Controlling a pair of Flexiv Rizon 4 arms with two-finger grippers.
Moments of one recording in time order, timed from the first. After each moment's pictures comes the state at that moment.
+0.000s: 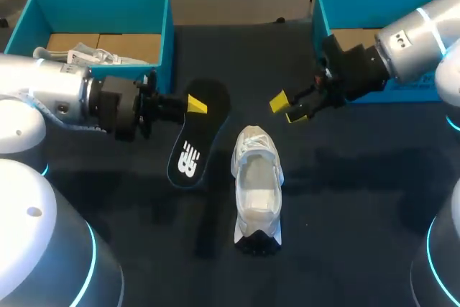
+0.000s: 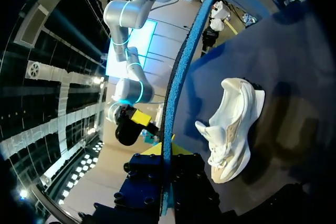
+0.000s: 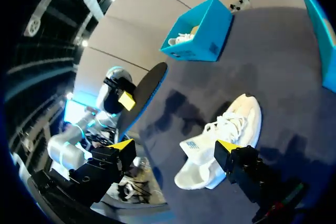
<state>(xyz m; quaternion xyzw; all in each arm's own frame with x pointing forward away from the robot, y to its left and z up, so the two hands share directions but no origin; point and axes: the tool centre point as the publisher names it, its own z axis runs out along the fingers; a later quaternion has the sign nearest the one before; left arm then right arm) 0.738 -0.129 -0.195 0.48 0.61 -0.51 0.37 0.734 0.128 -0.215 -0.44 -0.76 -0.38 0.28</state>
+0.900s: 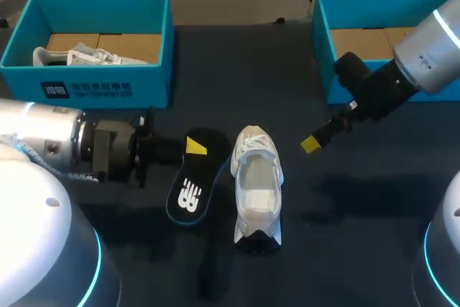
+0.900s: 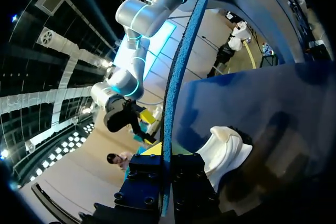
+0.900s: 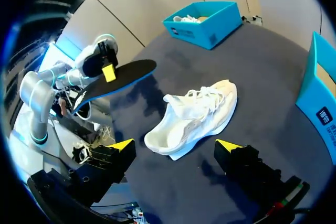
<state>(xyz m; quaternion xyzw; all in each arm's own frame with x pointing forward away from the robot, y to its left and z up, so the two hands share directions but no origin) 0.656 -0.128 -0.207 0.39 0.67 -0.56 0.31 0.688 0.075 -0.232 -0.34 -0.87 -0.31 0.16</state>
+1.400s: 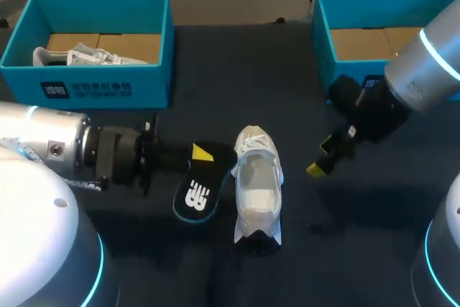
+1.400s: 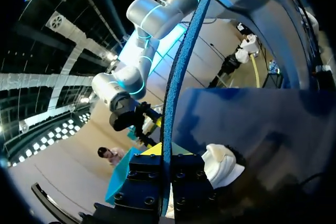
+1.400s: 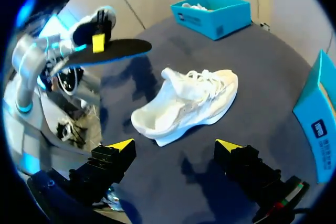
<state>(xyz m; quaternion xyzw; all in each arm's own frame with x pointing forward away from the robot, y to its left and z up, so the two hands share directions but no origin) 0.630 -0.142 -0.201 0.34 0.70 -0.58 0.25 0.666 0.062 -0.271 -0.26 -0.92 -0.26 0.09</state>
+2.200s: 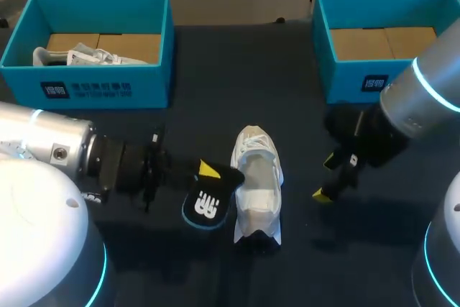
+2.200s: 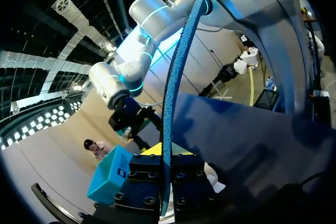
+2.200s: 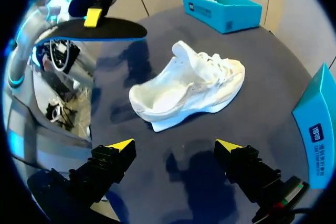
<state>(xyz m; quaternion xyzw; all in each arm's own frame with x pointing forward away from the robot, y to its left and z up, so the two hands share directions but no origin) 0.596 -0.150 -0.204 0.32 0.73 -0.58 0.19 0.643 0.051 -0.300 -0.21 -0.95 -0.22 0.05</state>
